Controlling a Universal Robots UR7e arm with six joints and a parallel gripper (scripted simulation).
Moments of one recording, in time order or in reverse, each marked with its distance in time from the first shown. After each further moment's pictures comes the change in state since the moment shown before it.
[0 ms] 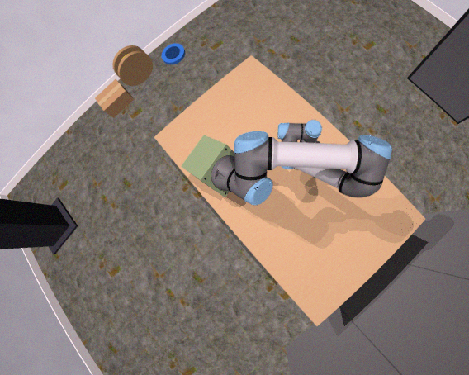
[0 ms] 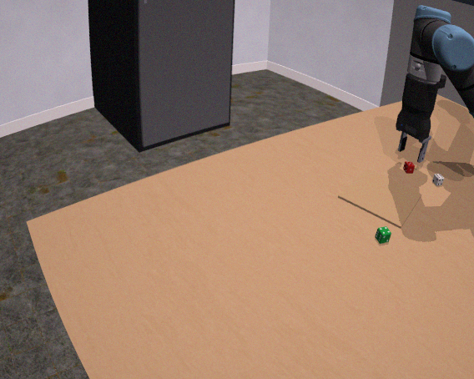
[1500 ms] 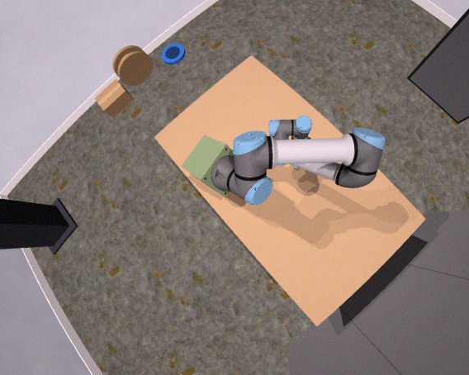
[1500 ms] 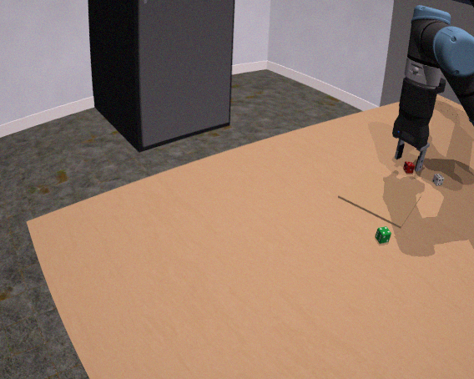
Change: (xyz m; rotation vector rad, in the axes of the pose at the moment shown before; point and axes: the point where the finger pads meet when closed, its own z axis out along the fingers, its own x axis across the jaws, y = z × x) arm 0.017 0.044 0.000 -0.001 0.000 0.001
